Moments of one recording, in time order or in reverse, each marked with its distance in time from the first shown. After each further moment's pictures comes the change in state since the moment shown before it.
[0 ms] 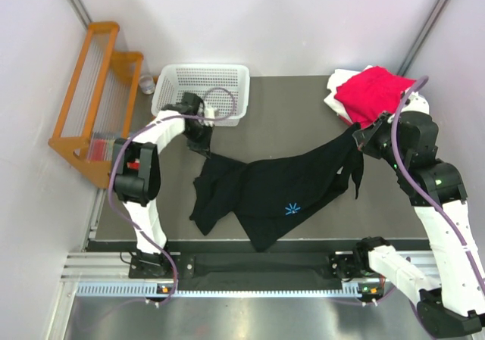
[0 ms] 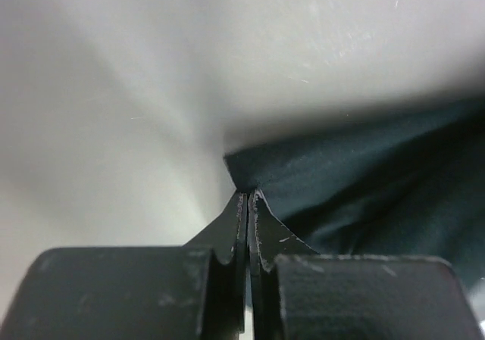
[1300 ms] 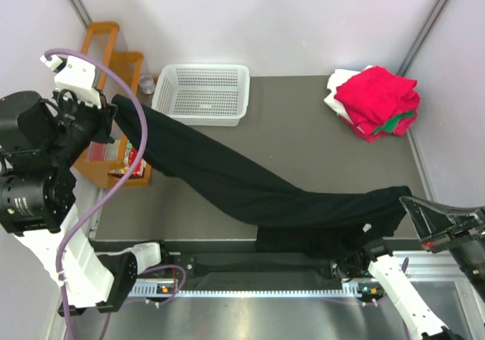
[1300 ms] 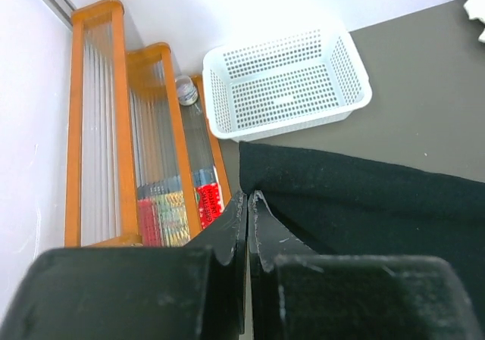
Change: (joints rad) left arm 0.340 -0.724 0.896 -0.590 -0.013 0.178; right arm 0.039 -0.510 0.292 -0.258 -0.262 -0.101
